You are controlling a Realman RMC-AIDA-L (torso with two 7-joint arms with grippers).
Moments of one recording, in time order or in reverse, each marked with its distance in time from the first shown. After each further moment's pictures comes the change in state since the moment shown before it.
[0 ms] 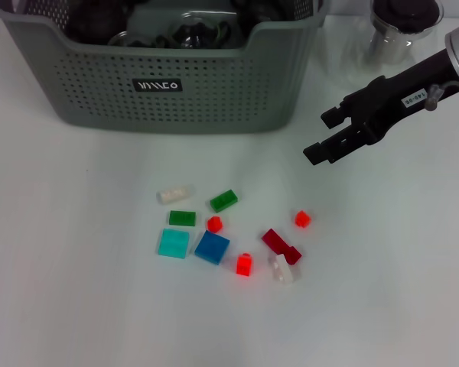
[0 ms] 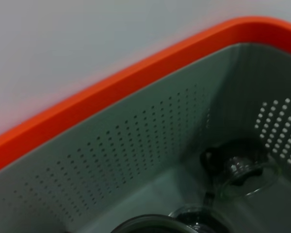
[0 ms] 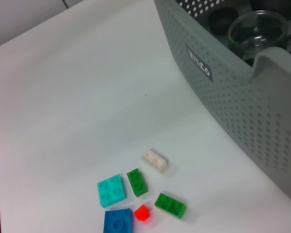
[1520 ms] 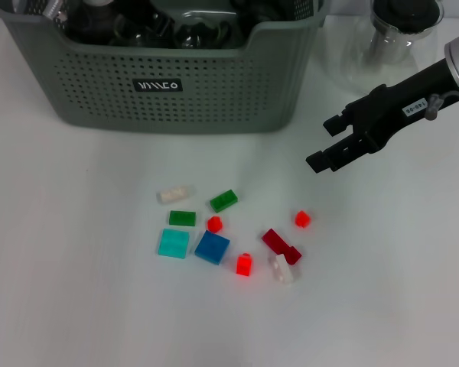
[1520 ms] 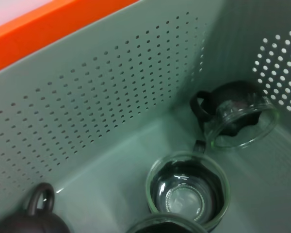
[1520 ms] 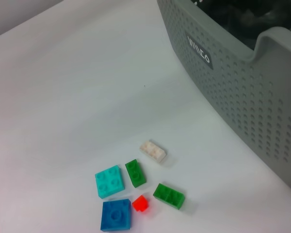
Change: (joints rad) left arm 0.030 -0.017 0.063 -0.082 0.006 -0.038 -0.022; right arm -0.012 0.006 -0.008 0.004 -0.014 0.009 -0.012
